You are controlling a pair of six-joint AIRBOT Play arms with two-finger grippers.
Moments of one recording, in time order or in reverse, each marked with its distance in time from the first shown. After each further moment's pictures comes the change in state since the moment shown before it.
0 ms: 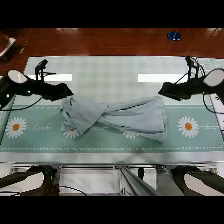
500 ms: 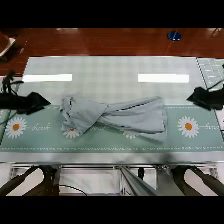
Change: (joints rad) left arm 0.342 0.251 -0.273 -0.113 -0.179 0.122; right arm -0.376 0.206 -0.201 -0.025 0.122 -0.094
